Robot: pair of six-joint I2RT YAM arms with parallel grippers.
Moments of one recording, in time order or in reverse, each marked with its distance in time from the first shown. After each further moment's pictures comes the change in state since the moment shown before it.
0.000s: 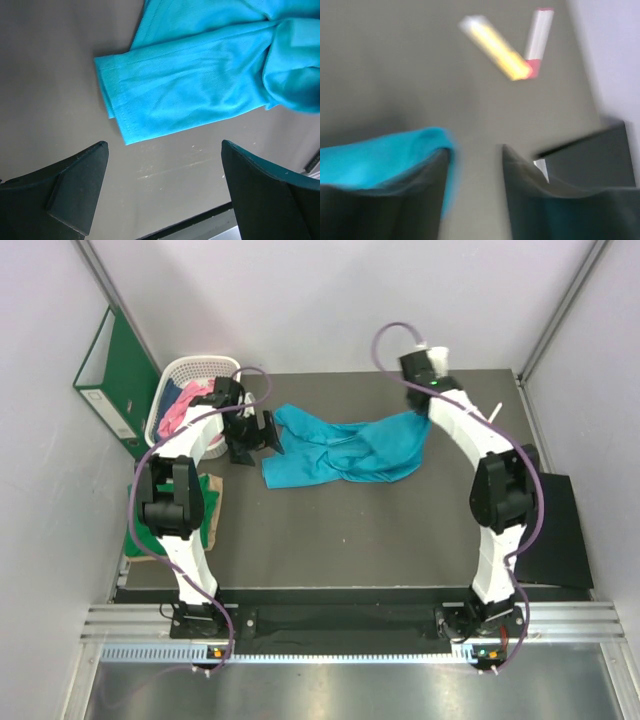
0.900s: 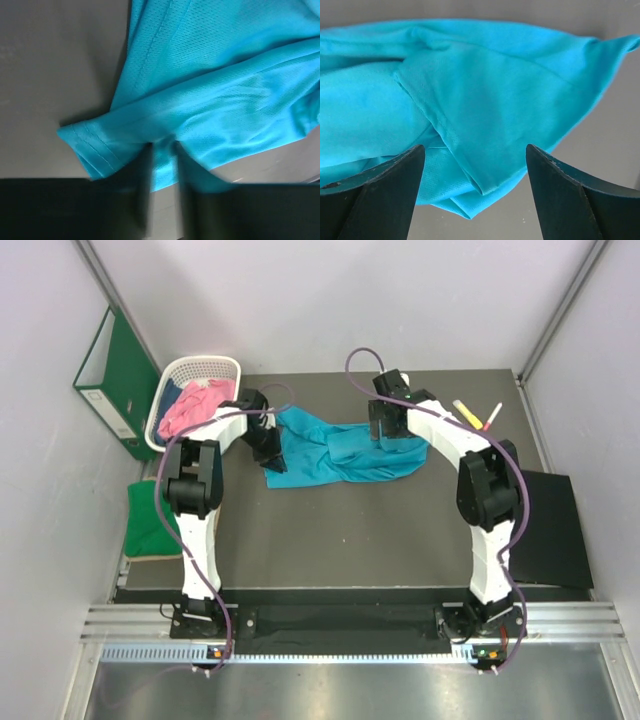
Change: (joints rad) left arm -0.075 0.247 0.096 0.023 0.014 0.023; right arm 0.070 0.050 -0.047 -0.020 -0.338 0.045
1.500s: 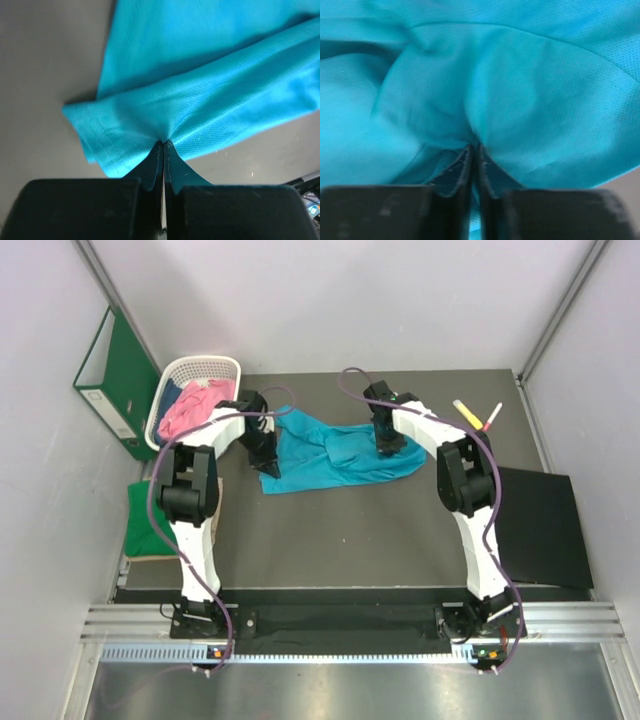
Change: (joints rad) left arm -0.008 -0.073 -0.053 -0.079 -0.045 0.055; right arm 0.000 0.223 0.145 -0.143 -0.075 0.004
